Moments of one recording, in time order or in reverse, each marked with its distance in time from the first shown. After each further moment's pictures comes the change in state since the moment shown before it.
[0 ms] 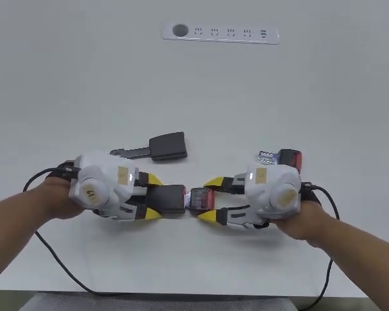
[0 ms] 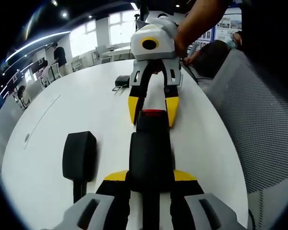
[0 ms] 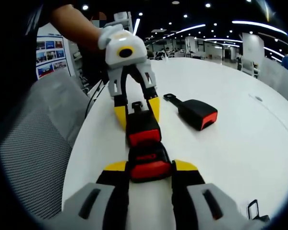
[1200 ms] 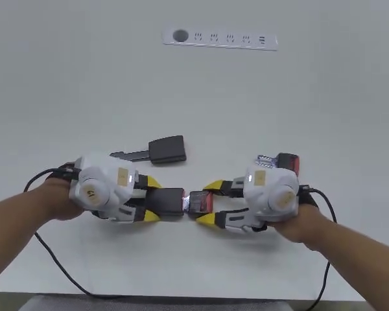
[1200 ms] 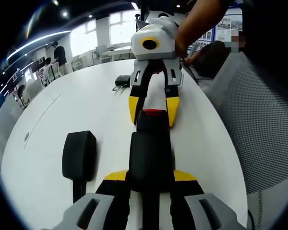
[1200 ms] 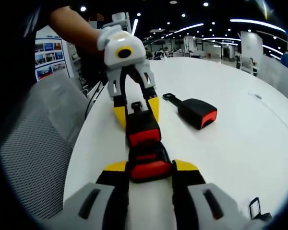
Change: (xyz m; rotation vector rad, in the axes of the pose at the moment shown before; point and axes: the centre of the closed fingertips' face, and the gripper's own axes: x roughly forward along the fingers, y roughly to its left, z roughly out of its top) left arm 0.000 0.000 0.000 -0.009 0.000 -0.003; right arm 0.000 0.000 -0.001 0.020 -0.001 -0.002
